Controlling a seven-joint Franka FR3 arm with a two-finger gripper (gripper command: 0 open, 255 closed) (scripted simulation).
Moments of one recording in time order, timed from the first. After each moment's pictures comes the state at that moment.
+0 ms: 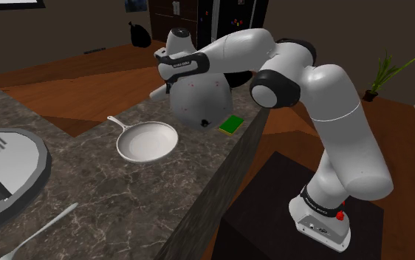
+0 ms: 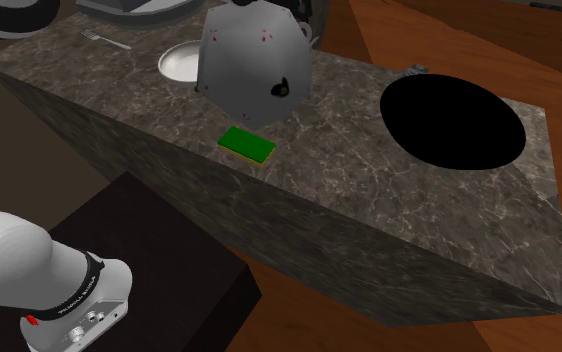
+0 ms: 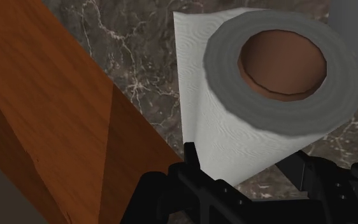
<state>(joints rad) 0.44 0.71 -0.55 -1.38 0.30 2.48 -1.09</state>
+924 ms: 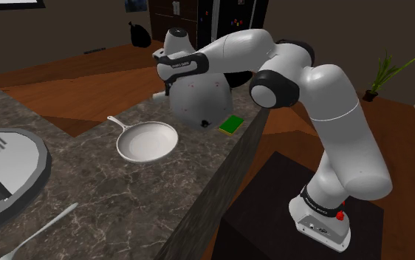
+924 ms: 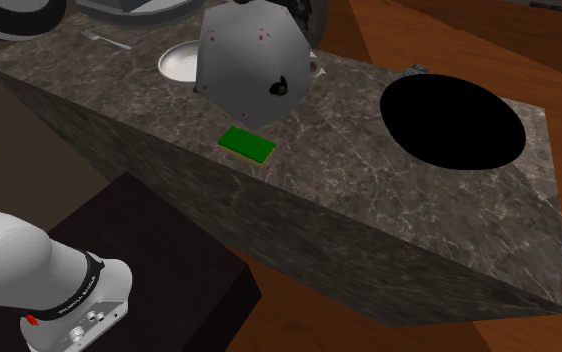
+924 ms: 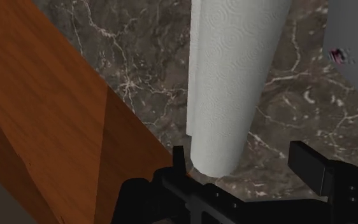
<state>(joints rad) 0.42 0.72 -0.52 -1.34 0.27 2.45 -1.06</state>
